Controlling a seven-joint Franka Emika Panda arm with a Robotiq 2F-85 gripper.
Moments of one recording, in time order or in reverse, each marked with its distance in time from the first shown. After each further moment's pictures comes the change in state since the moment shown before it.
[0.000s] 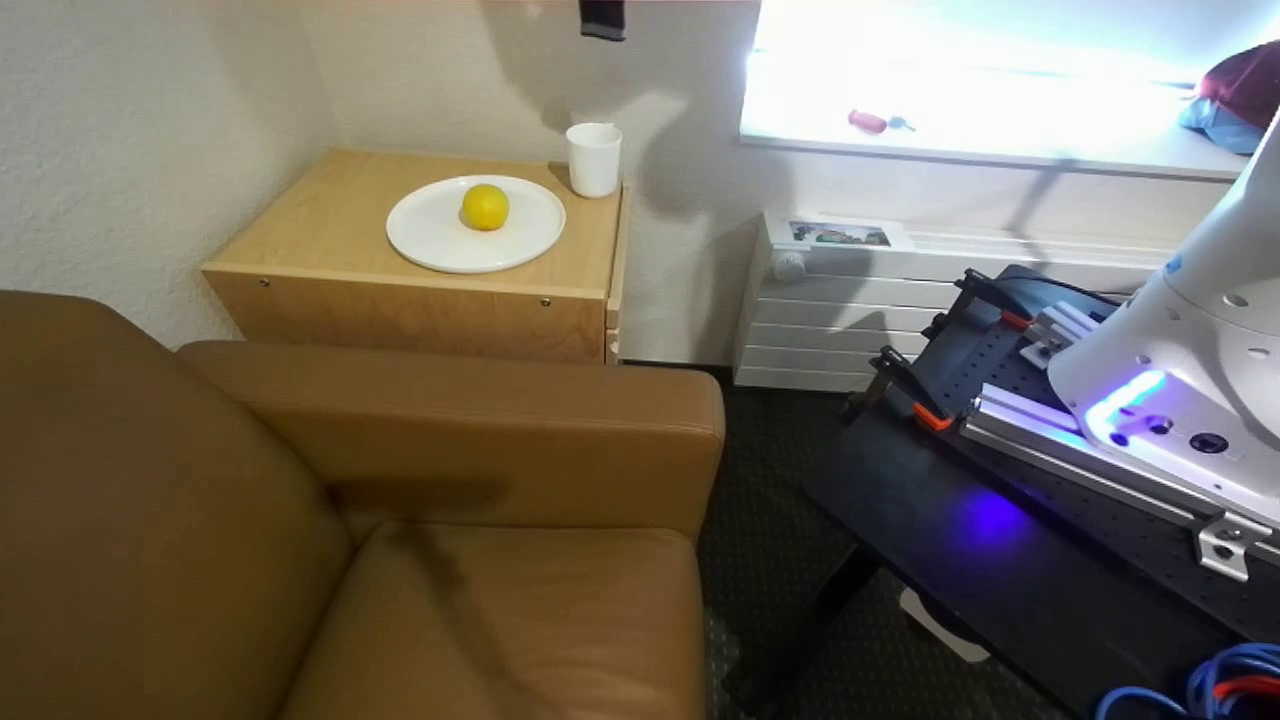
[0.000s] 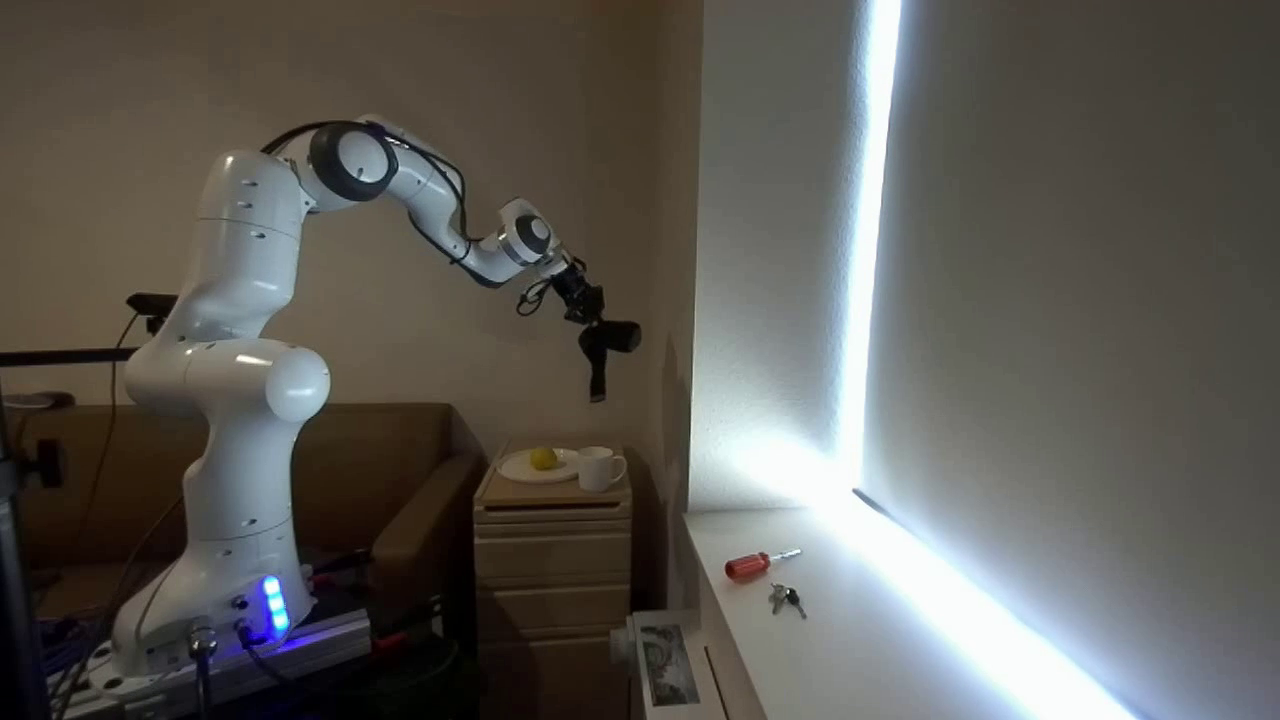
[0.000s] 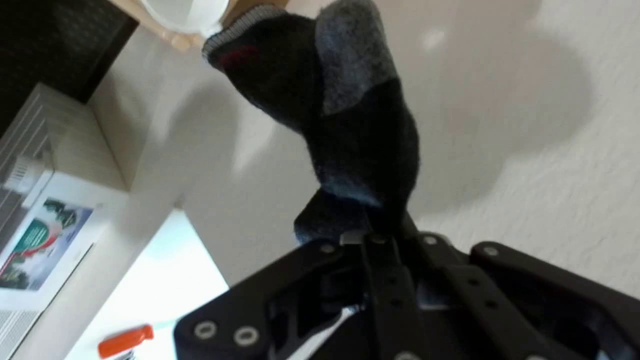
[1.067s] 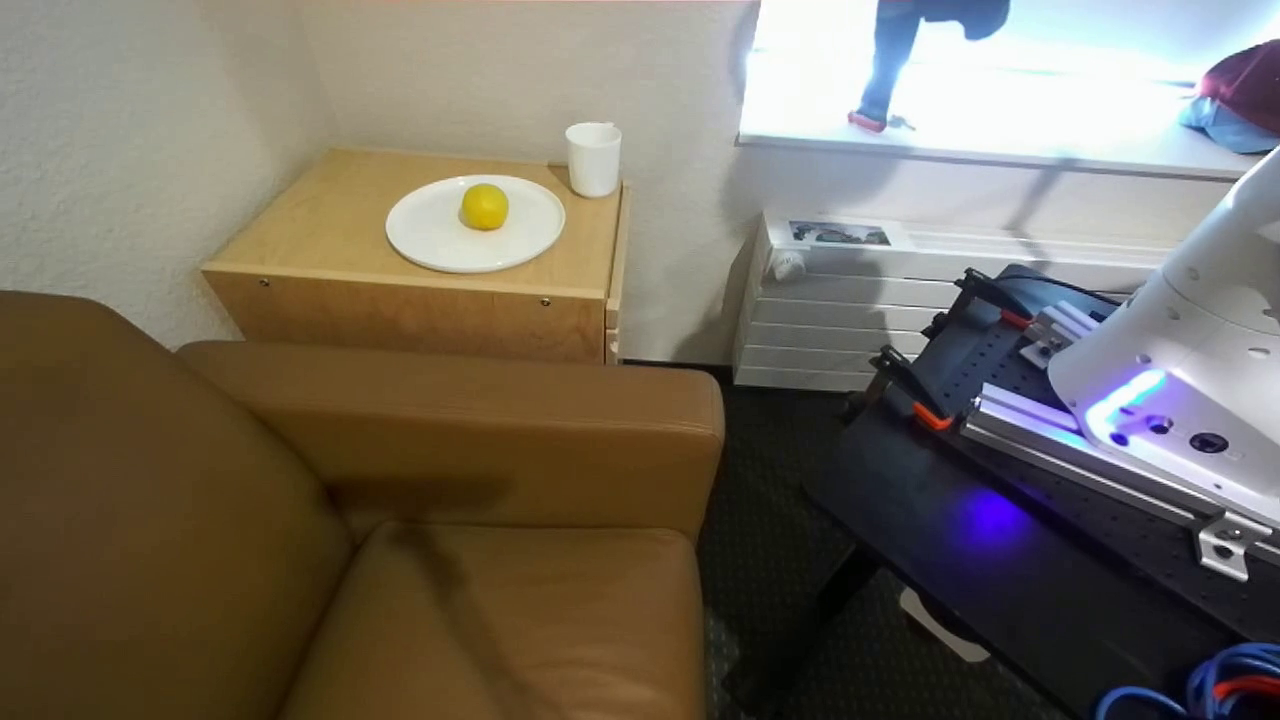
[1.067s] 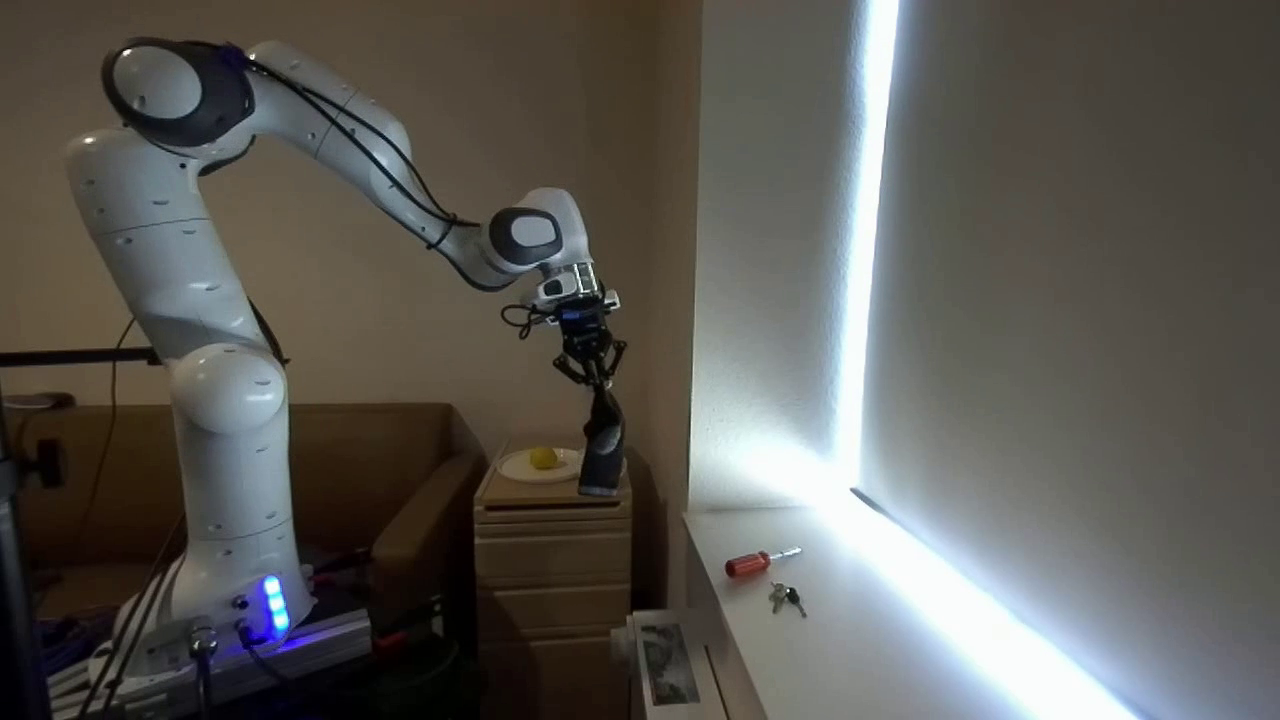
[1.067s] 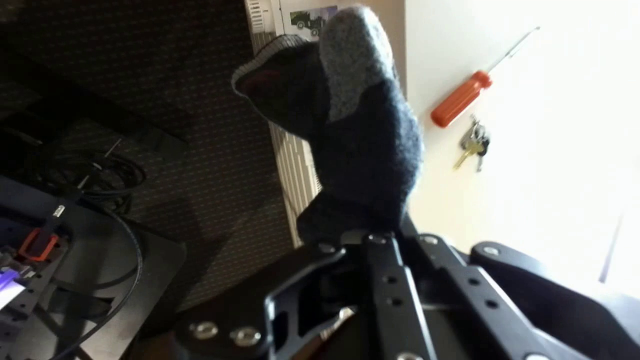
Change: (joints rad) arm -0.661 -0.502 0.109 -0.649 0.145 -0.134 0.207
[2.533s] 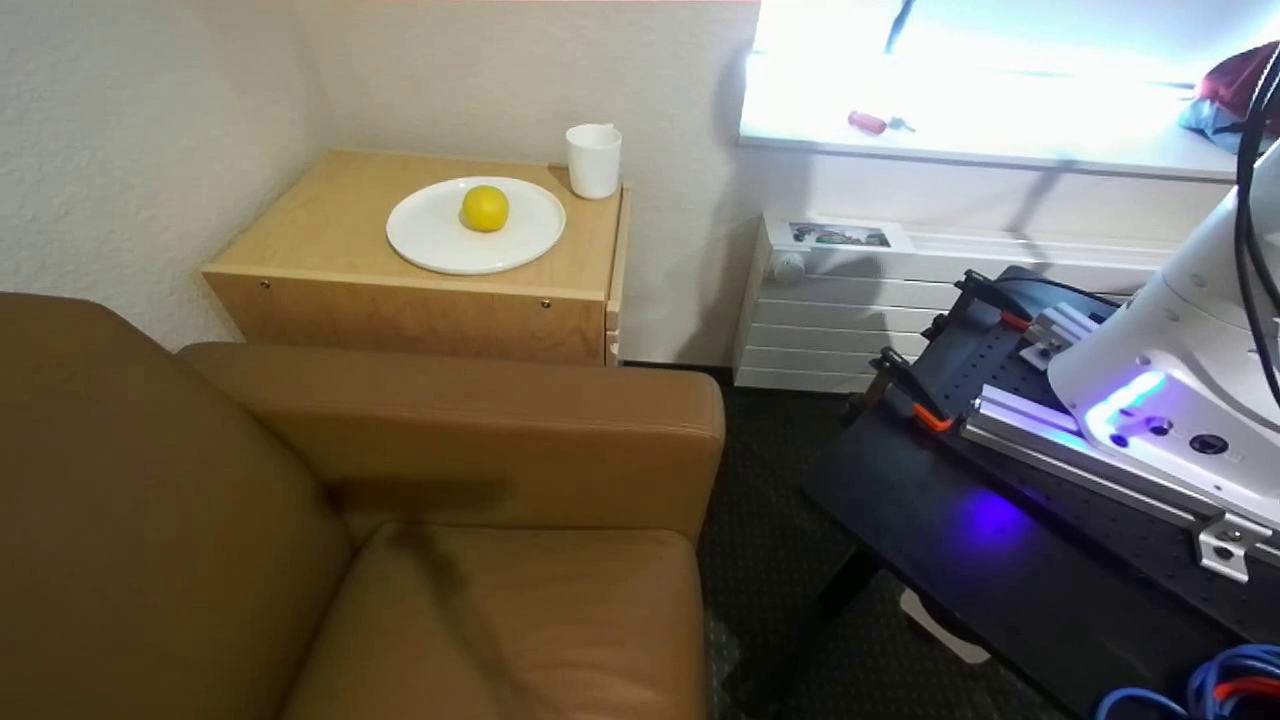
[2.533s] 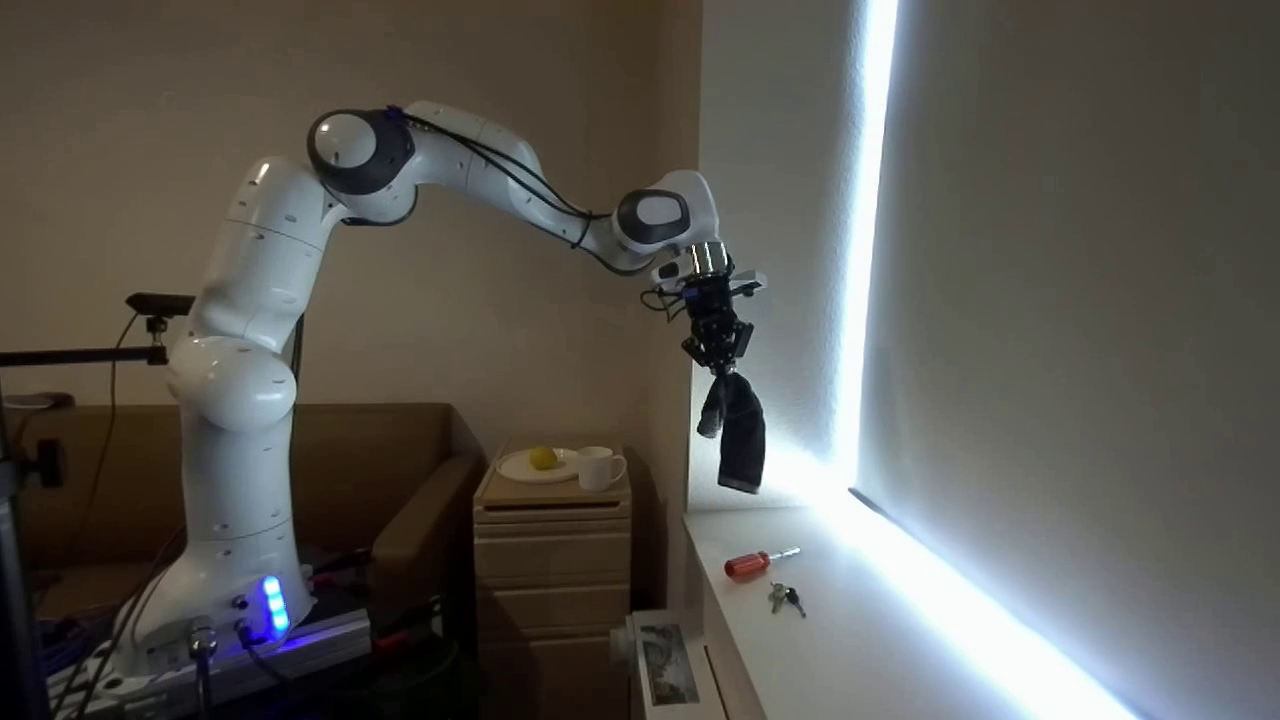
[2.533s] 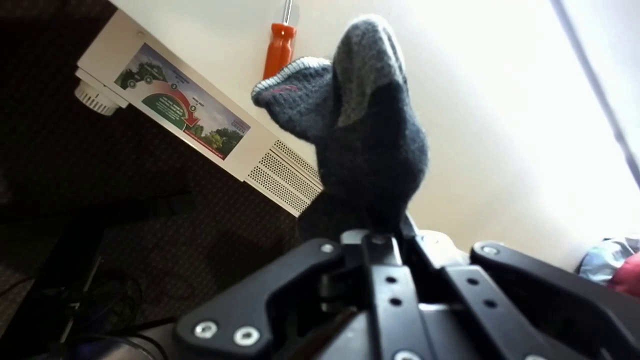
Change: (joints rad) arm 0.134 0.615 -0.358 0.776 0.250 -0.246 0.285
